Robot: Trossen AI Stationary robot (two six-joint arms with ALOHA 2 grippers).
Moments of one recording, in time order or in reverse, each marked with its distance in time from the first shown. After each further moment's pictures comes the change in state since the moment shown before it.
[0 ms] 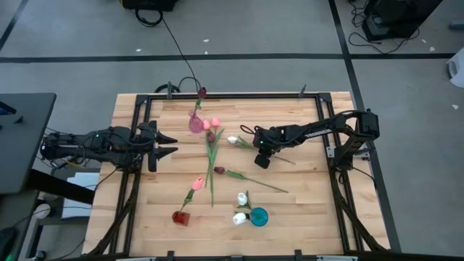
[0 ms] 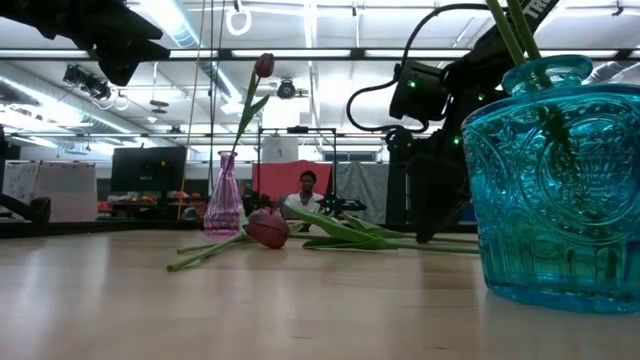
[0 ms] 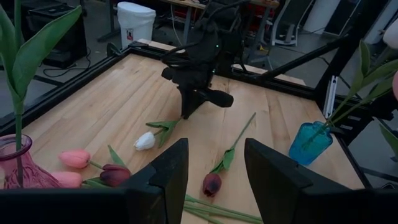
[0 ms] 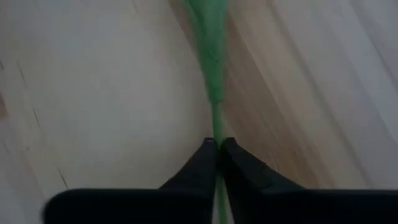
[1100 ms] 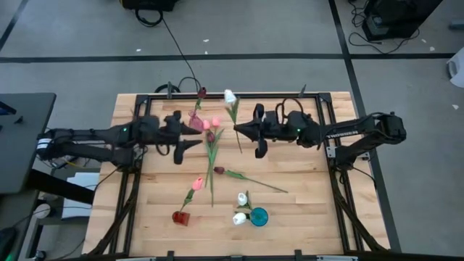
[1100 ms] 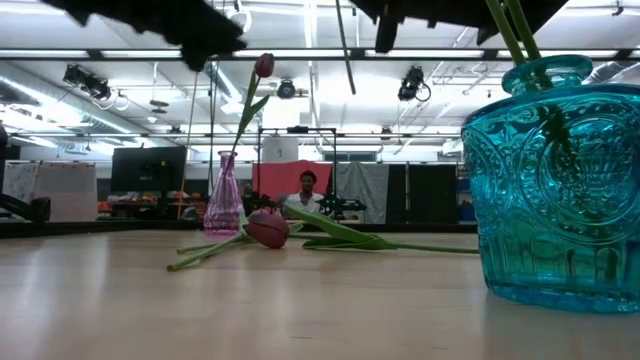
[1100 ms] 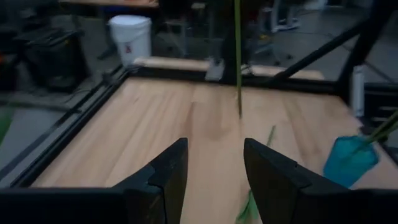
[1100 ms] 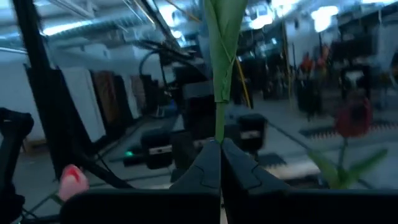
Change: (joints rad) left arm 0.200 0.483 0.153 0.341 0.206 0.231; right arm 0.088 -0.287 -0.005 1.123 -0.112 -0.122
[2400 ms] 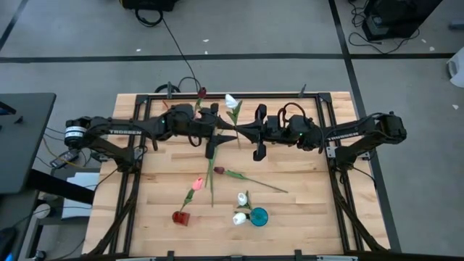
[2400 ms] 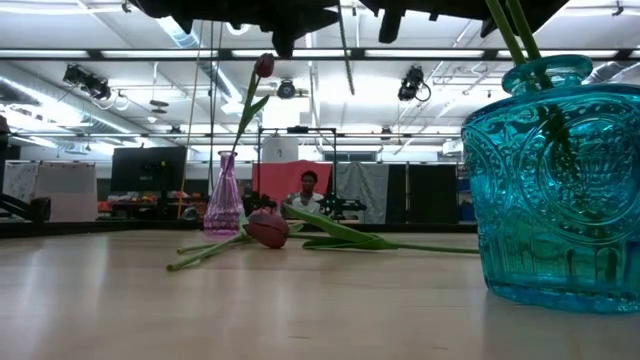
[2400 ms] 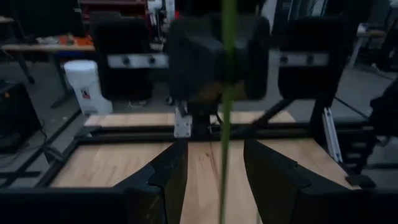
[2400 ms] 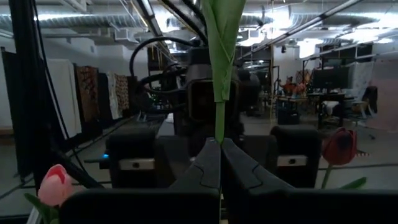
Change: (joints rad) left arm 0.041 0.511 0.302 0.354 0.215 0.050; right arm 0.045 0.000 0.001 0.034 0.102 -0.138
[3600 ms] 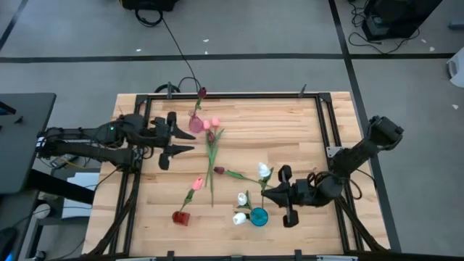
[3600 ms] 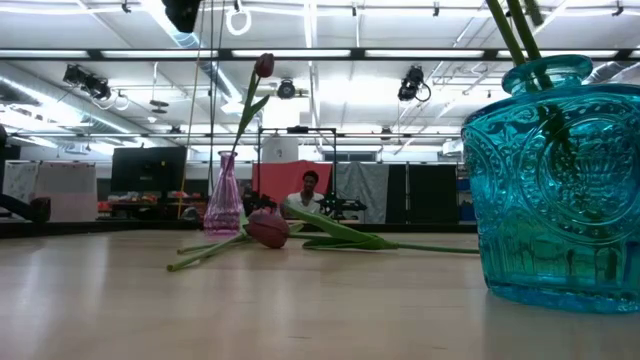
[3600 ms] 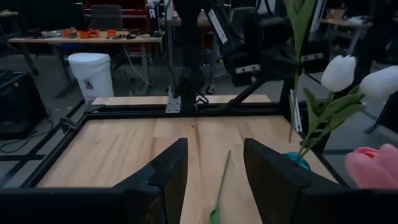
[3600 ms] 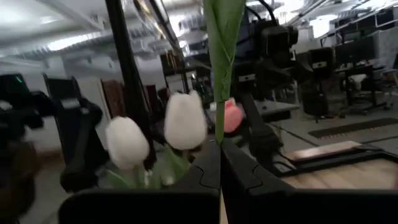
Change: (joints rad) left arm -0.137 -0.618 -0.227 -0.420 -0.143 -0.020; right arm 0.771 0.102 -0.192 0.383 0.713 -0.039
